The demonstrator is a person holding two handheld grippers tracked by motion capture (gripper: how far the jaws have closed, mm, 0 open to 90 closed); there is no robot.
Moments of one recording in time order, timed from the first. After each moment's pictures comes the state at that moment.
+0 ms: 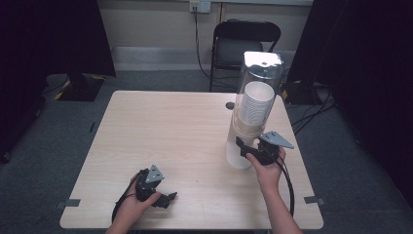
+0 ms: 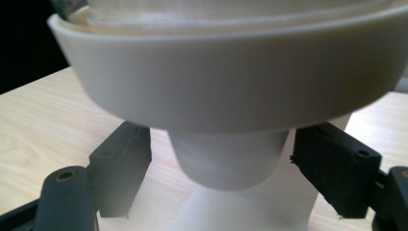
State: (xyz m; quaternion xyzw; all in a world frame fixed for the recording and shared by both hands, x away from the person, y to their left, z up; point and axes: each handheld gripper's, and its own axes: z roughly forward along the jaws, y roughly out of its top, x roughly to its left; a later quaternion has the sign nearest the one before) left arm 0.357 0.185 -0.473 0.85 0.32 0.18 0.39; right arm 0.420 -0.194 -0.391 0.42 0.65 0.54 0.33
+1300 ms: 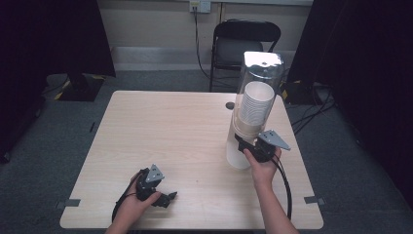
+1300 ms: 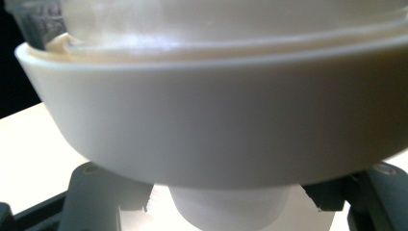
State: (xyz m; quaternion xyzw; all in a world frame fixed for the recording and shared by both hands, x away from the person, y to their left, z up) left arm 0.358 0.185 -0.473 0.85 0.32 0.18 0.38; right arm 0.430 -0.186 -0.398 0.41 0.61 0.57 0.36
